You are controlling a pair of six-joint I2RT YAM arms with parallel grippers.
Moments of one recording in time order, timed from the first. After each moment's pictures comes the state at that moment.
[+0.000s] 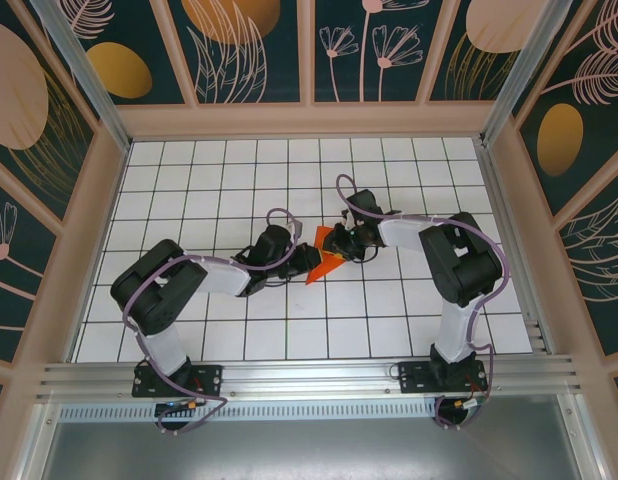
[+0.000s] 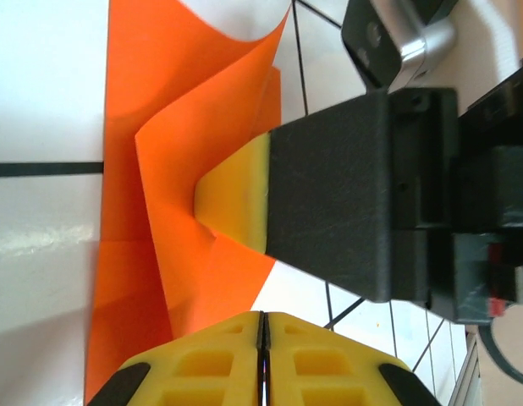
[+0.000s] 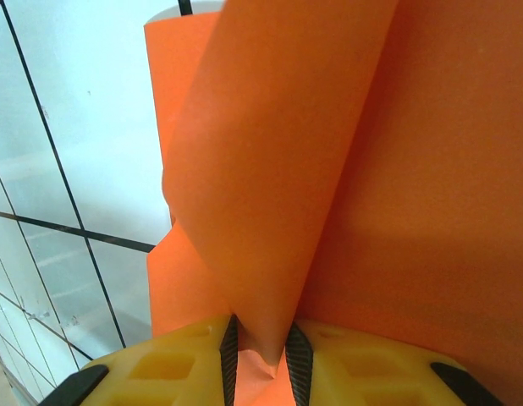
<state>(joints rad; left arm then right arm) -0.74 1.78 0.70 0.51 0.29 -1.00 0.50 1.91 1.03 -0.24 -0.46 0.76</state>
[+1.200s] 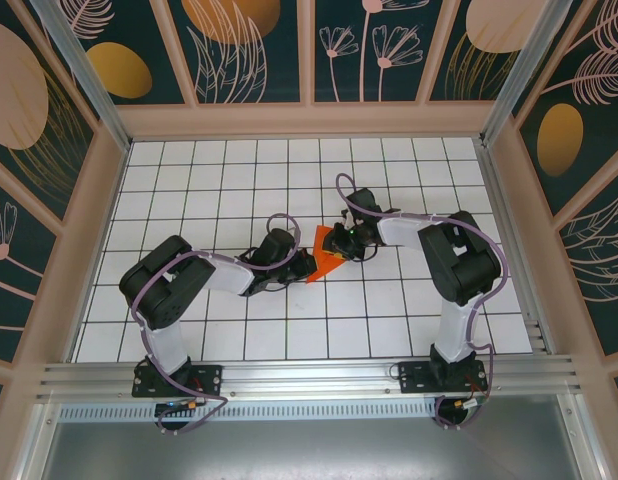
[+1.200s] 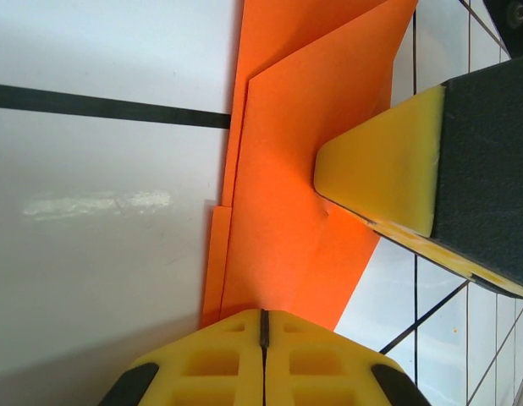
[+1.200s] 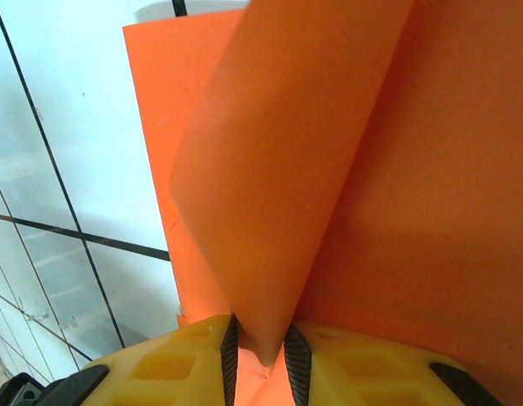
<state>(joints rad) -0.74 1.83 0.72 0.41 0.25 -1.00 0.50 1.92 1.06 -0.27 -0.46 0.76</state>
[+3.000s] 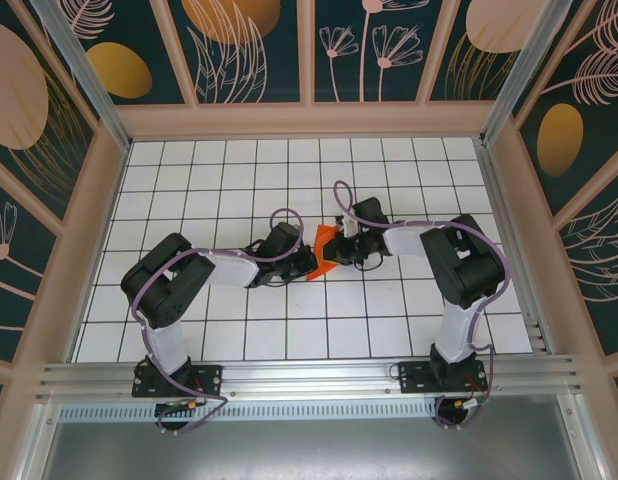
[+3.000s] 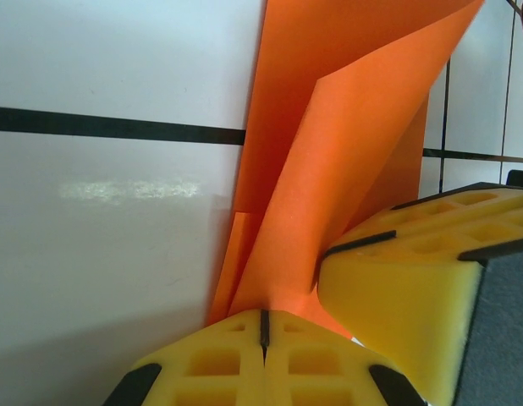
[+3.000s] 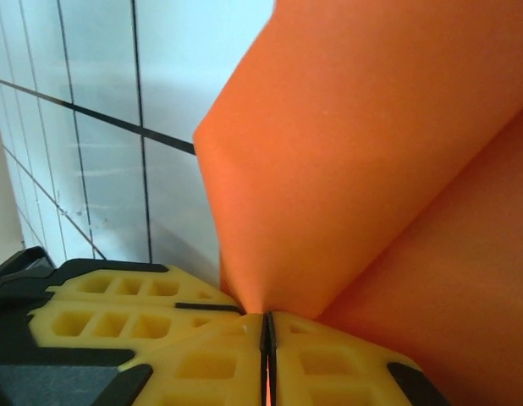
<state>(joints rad) -0.74 1.85 0.81 0.23 0.23 -1.00 0.48 1.87 0.92 -0.07 -0.69 0.57</state>
